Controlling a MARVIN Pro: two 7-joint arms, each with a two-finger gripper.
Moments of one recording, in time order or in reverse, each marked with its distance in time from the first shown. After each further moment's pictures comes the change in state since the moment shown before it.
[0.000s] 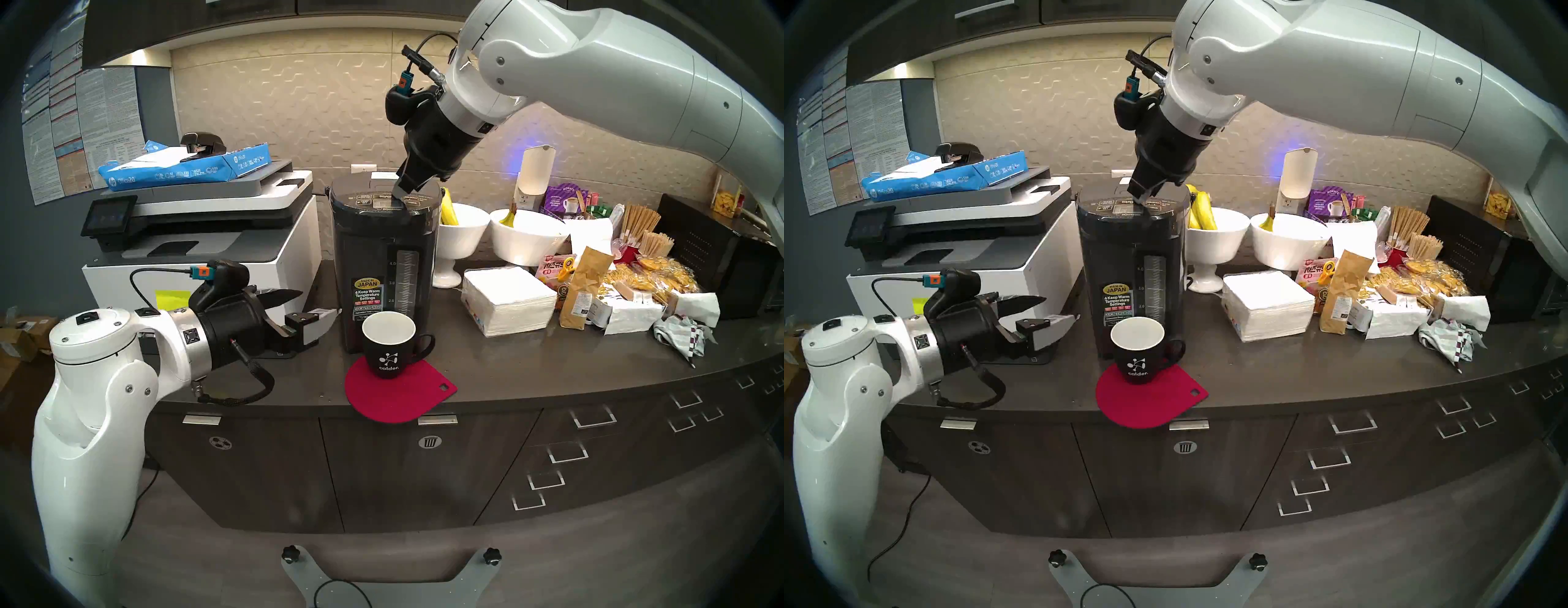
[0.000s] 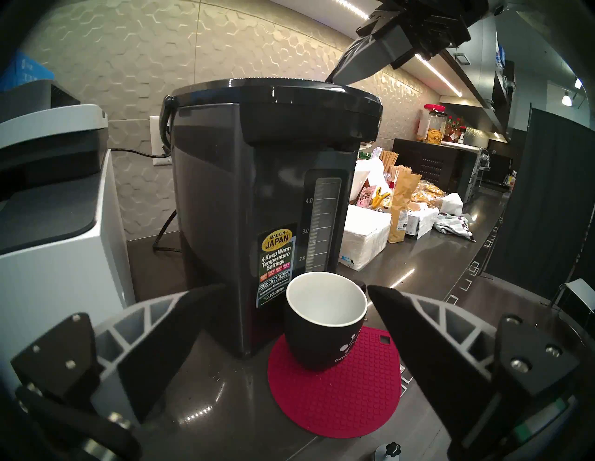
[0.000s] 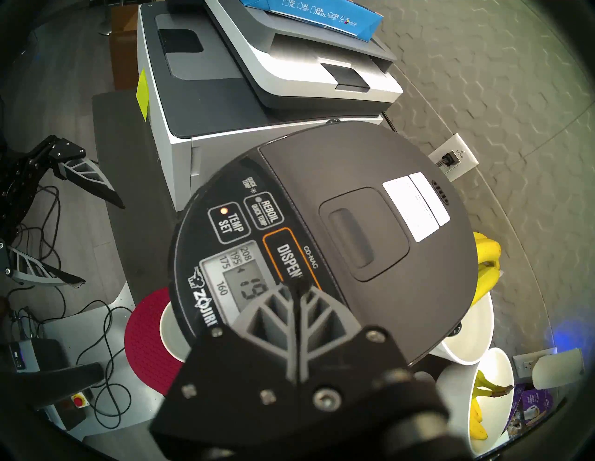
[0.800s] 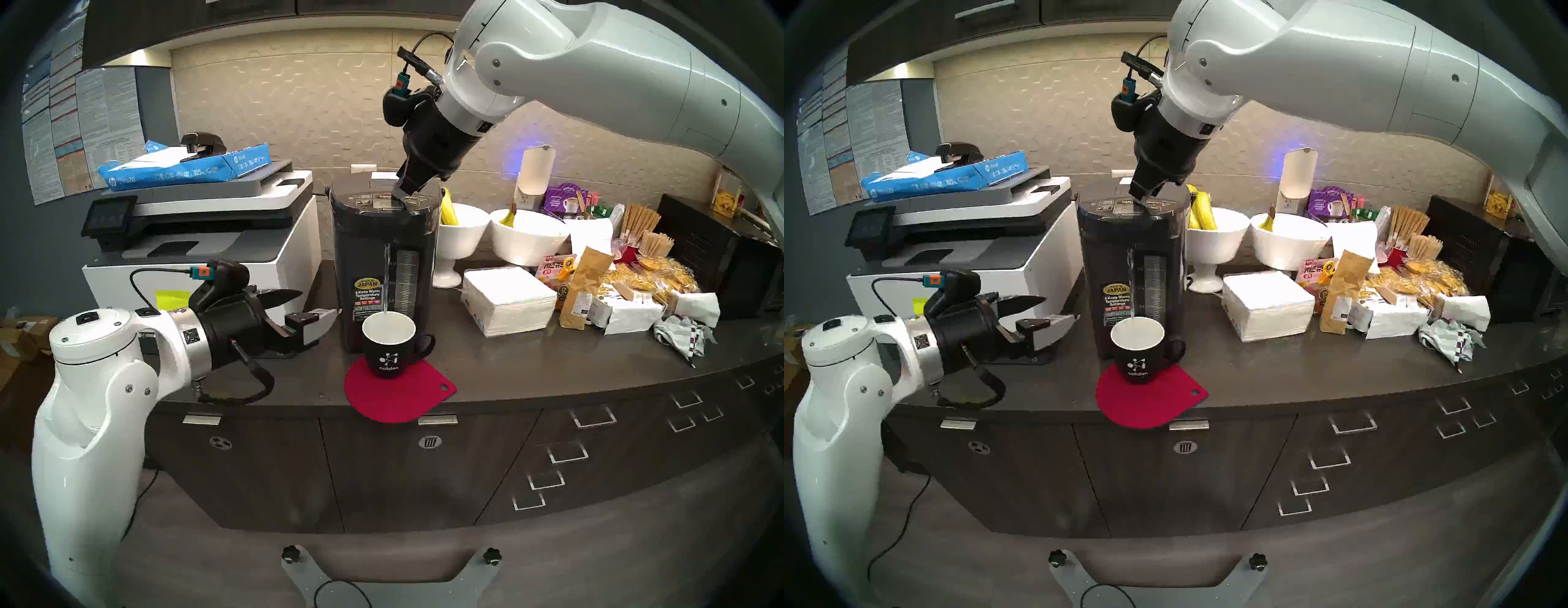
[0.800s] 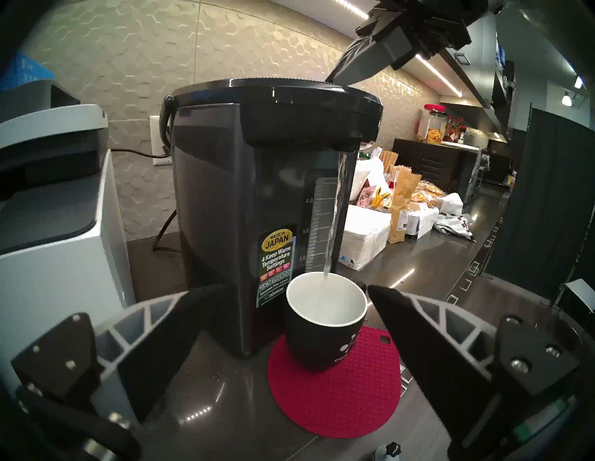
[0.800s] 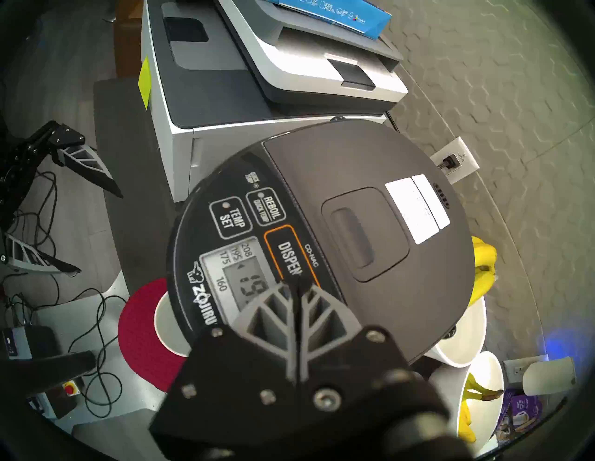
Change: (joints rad) left arm 0.000 0.000 0.000 0.000 0.000 0.000 0.000; right arm 0.015 -0.011 -0.017 0.002 -0.059 -0.004 0.050
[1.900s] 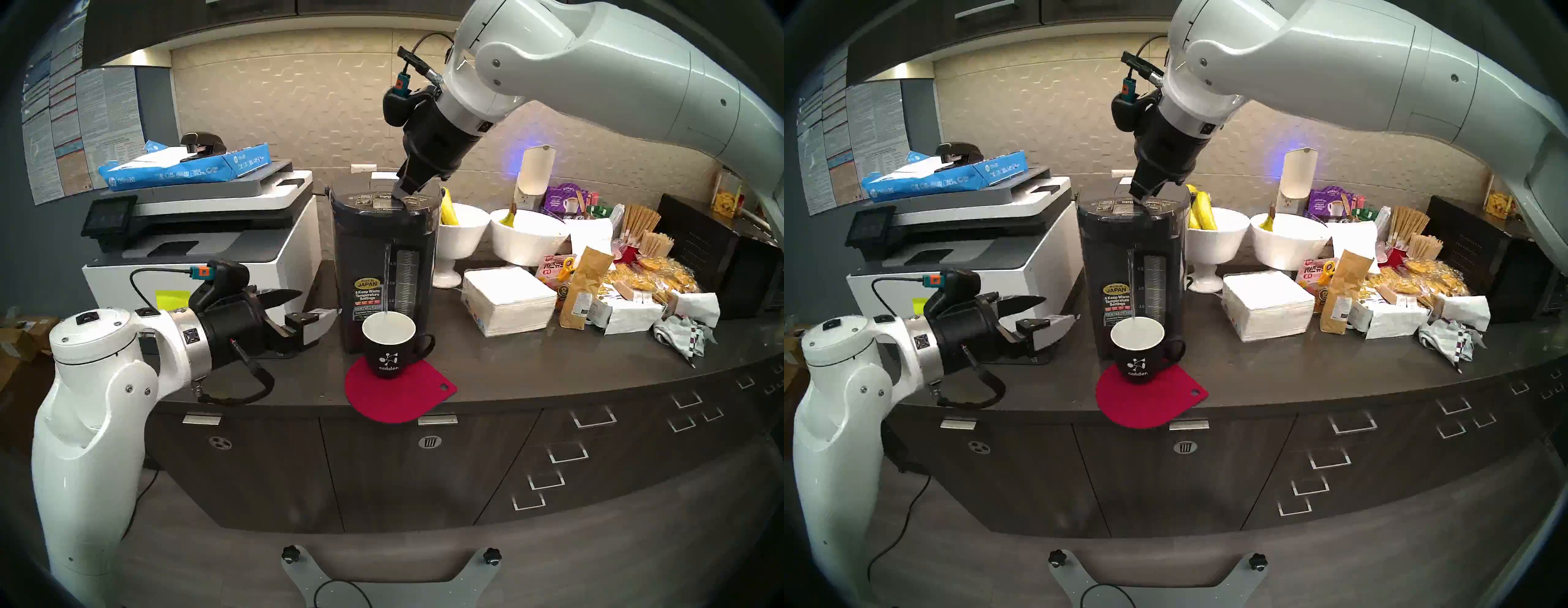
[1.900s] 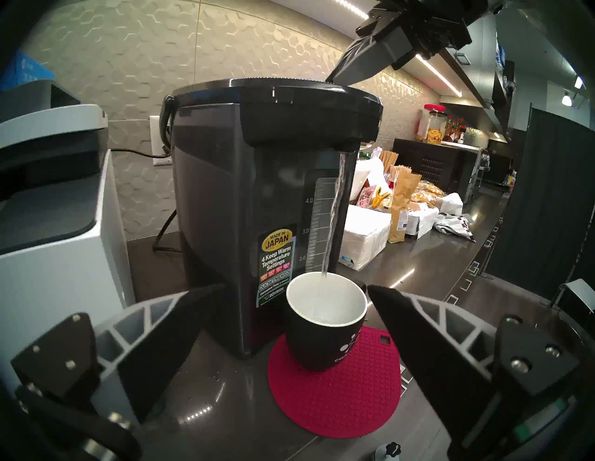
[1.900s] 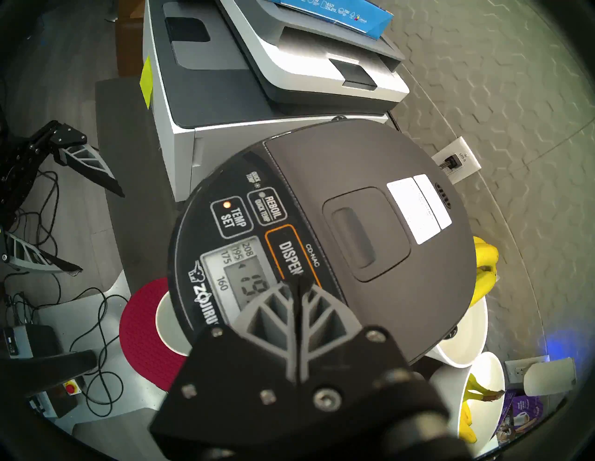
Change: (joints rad) left arm 0.000 0.000 0.000 0.000 0.000 0.000 0.000; right arm 0.000 -0.001 -0.001 0.005 -0.002 -0.001 0.011
